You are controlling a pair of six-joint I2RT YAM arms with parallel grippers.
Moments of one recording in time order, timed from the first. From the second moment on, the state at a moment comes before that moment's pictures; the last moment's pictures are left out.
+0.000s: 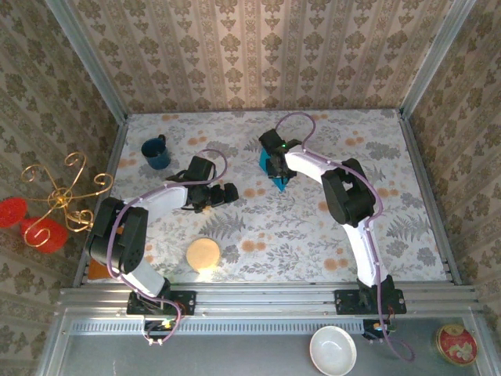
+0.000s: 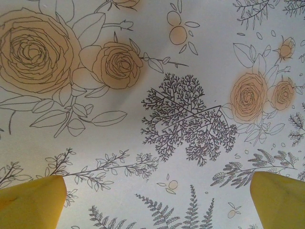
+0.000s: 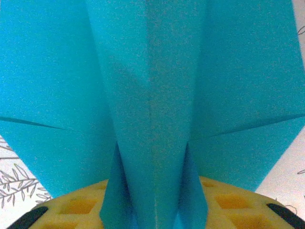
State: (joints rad) left arm -0.44 1.61 0.91 -0.39 0.22 -0.59; right arm 0.49 2.27 1.75 -0.70 0.23 0.49
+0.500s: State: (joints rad) left arm -0.46 1.58 0.95 -0.40 0.20 -0.57; right arm 0.48 2.23 1.75 -0.72 0.20 0.50
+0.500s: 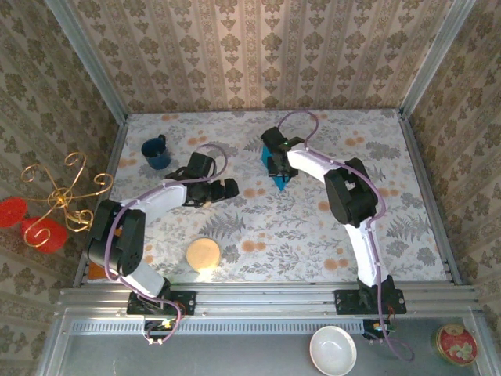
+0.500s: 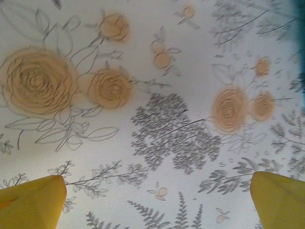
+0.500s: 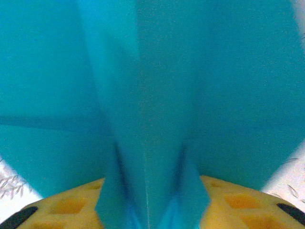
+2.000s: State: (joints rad) left arm -0.01 1.33 0.45 0.40 -0.11 0.03; right arm 0.03 1.28 0.42 0.36 0.39 0.21
